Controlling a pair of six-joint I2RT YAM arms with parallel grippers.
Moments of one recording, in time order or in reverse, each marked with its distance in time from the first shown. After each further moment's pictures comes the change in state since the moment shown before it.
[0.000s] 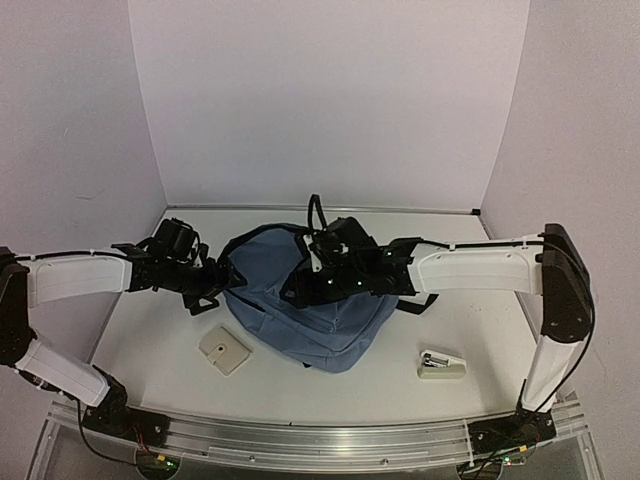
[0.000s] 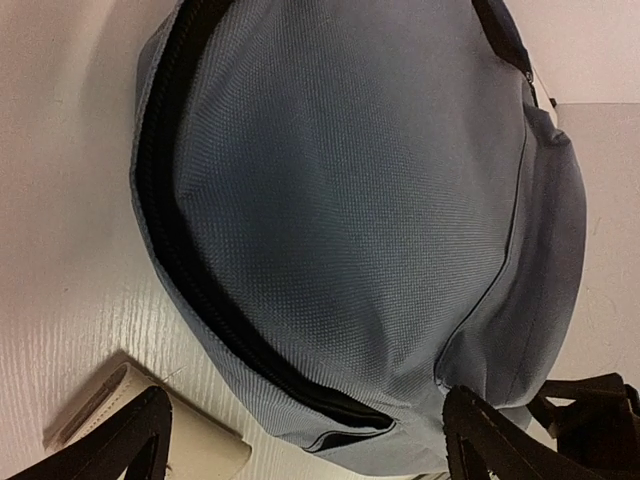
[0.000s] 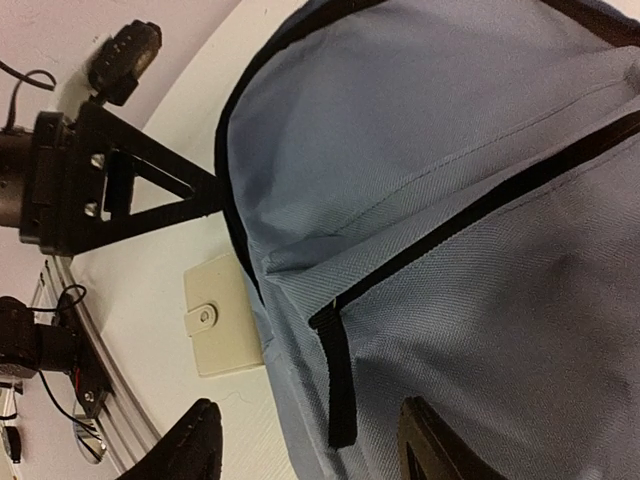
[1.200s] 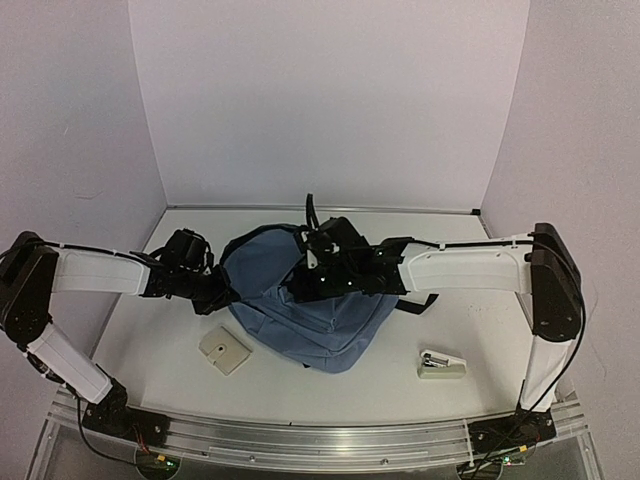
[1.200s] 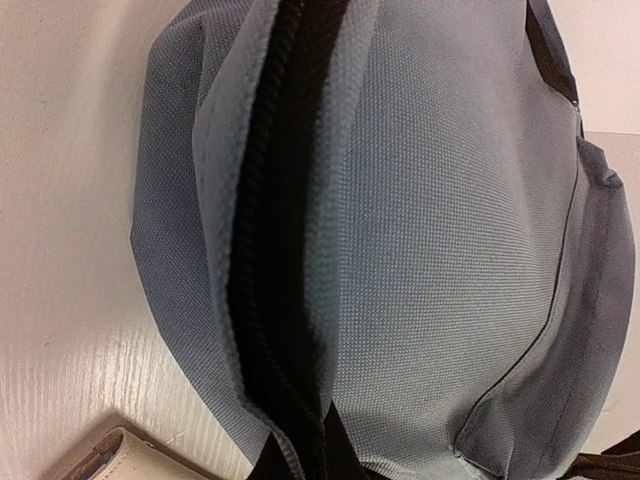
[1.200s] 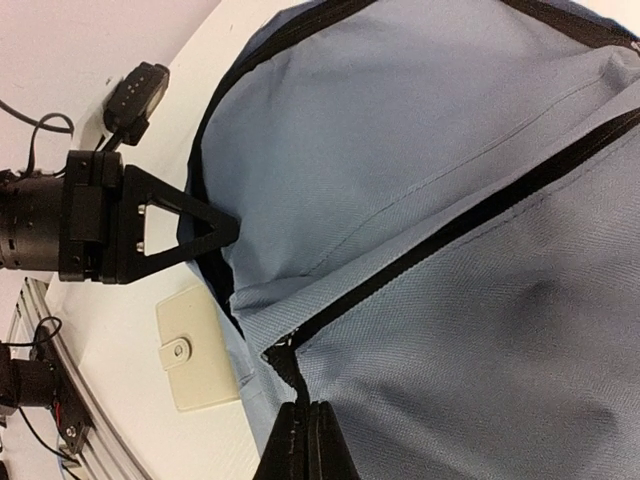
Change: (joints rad) left arm -0.005 0.143 -0.039 0.178 -0.040 -0.062; right arm 0.000 0.053 0.053 0.001 0.096 0.028
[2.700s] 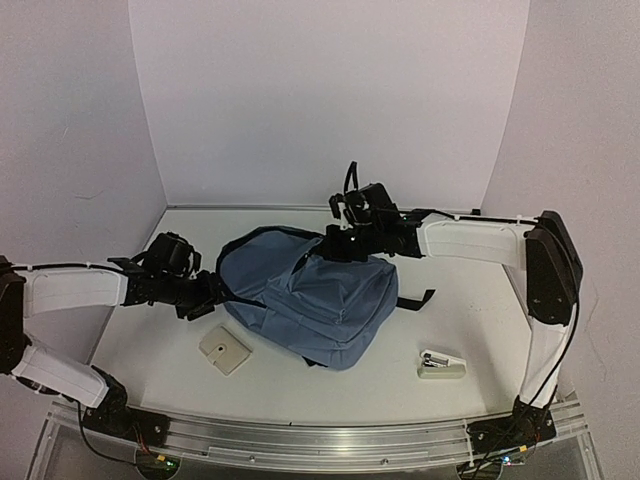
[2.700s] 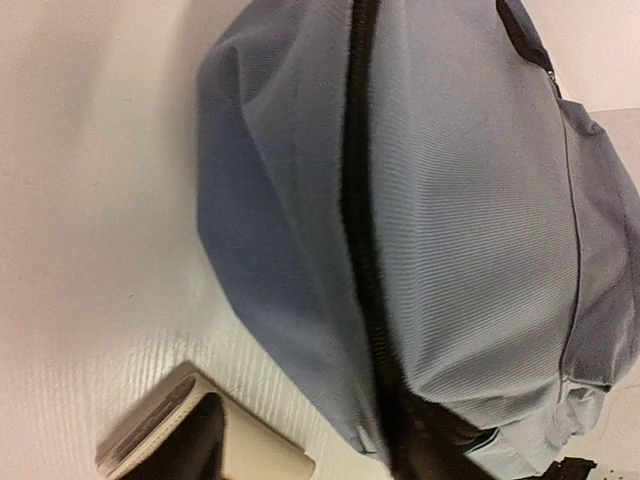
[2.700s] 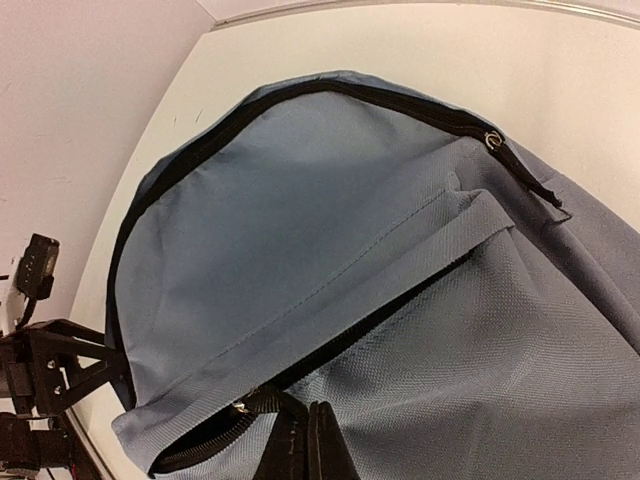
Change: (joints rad) left arm -0.002 -0.195 -0.073 -0.131 -0.063 0.121; right arm -0.248 0.028 0.062 0.018 -0.145 -0.020
